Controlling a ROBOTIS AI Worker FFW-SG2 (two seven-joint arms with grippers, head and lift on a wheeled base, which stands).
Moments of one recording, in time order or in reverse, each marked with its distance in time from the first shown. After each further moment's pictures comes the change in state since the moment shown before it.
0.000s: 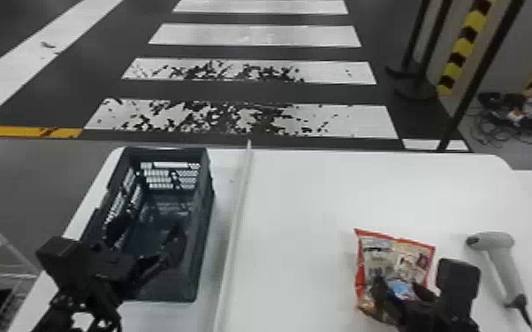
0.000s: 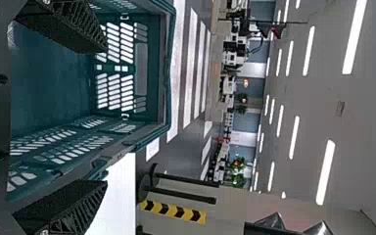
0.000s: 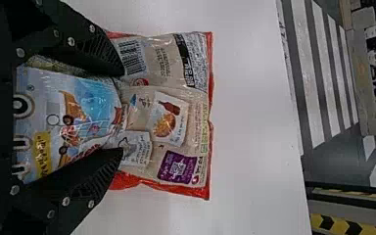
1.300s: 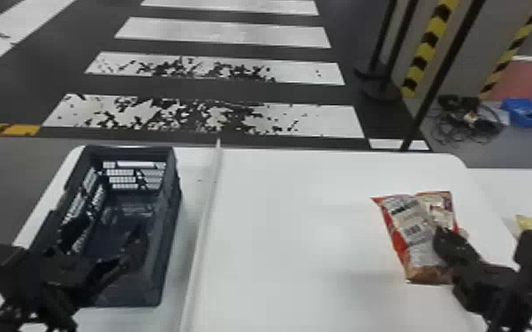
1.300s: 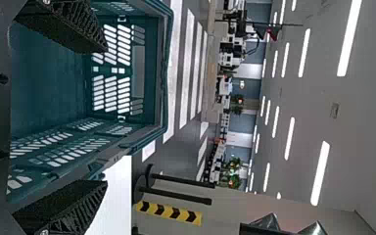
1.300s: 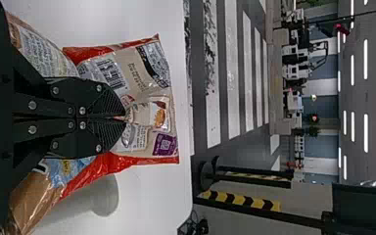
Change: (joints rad) left arm -0.001 0.004 0.004 0.016 0.011 -0.031 -0.001; right arm 0.133 -0.180 -0.226 -0.292 -0.084 -0.135 0.117
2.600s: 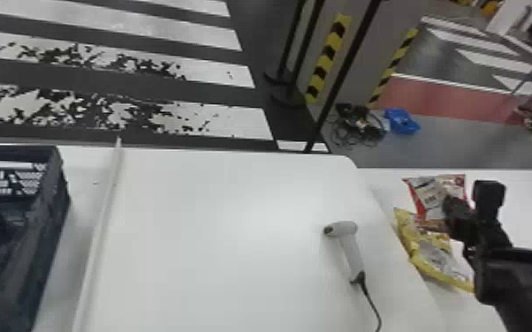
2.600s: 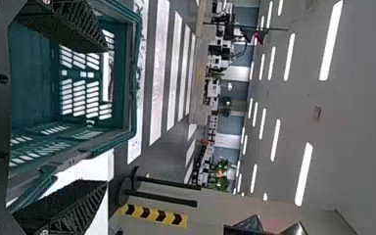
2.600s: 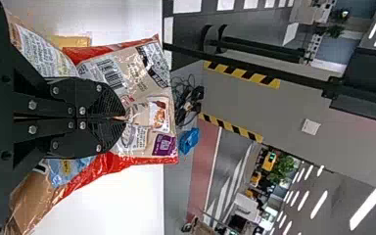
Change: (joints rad) left arm -0.004 0.015 0.038 -0.102 0.041 0.056 0.007; right arm -0.684 -0.416 -0.066 1.226 0.143 -0.384 0.025
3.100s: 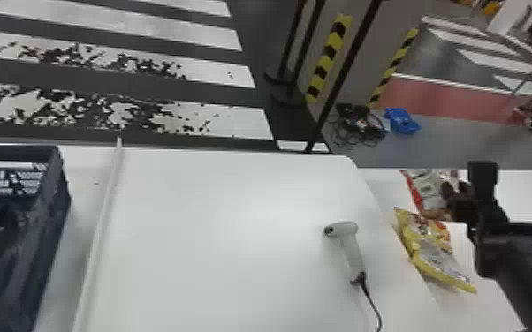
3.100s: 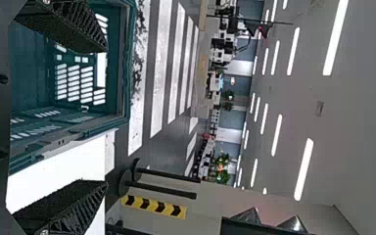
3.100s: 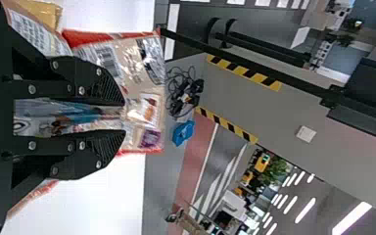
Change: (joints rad) left arm 0.016 -0.008 -0.004 -0.077 0.007 0.073 0.000; right arm -0.245 -0.068 0.165 0.288 0.086 -0.077 0.000
